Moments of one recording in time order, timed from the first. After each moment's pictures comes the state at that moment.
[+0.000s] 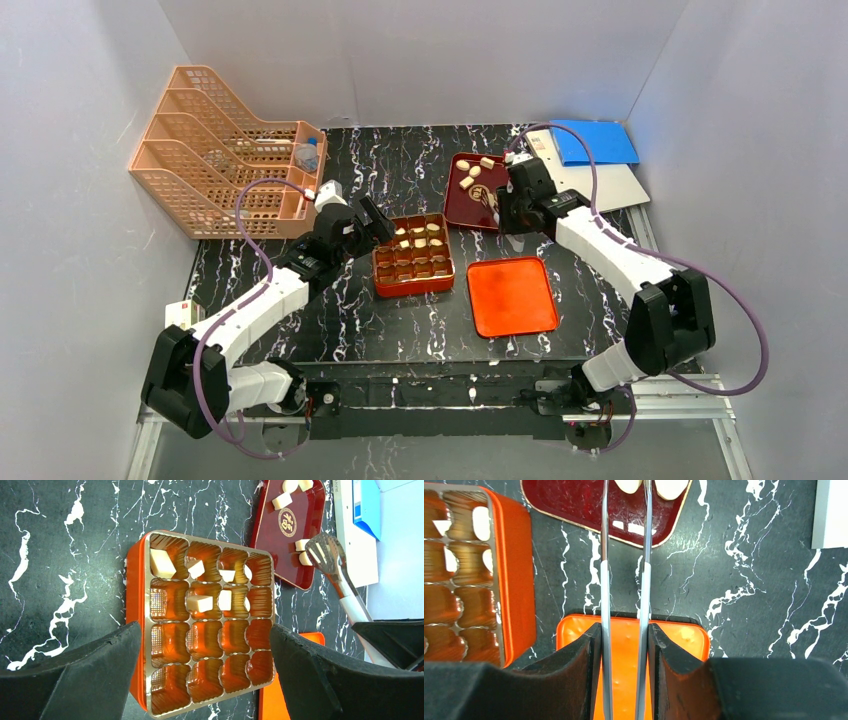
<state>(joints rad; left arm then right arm) -0.51 1.19 0.74 -0.11 -0.19 -0.81 0.47 1.49 1.15 -0.57 0.12 0.23</state>
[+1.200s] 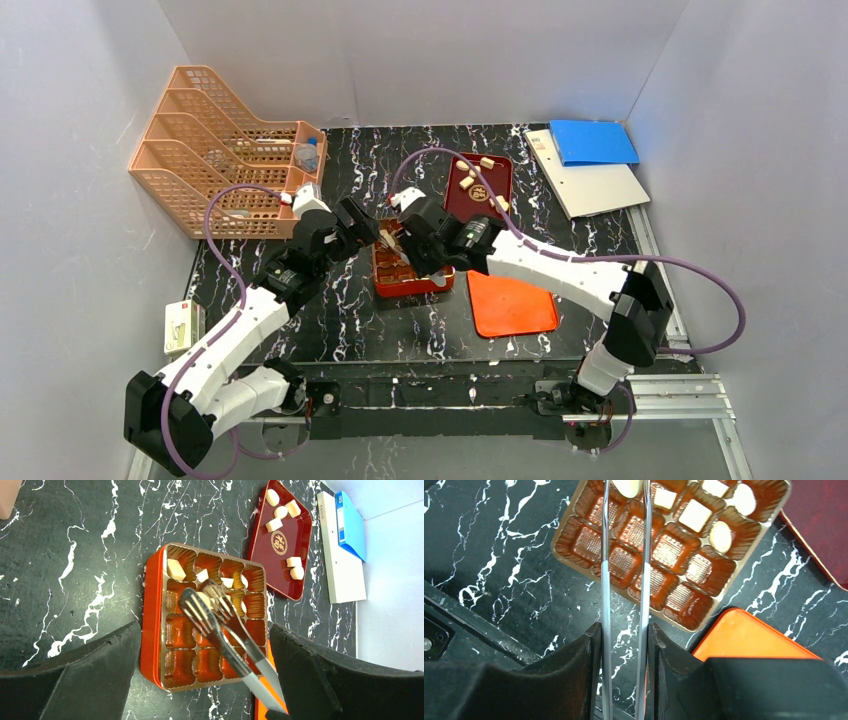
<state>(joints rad) -0.51 0.98 0.75 -0.26 -0.28 -0.80 1.04 1.62 1.42 -0.69 0.20 0.31</state>
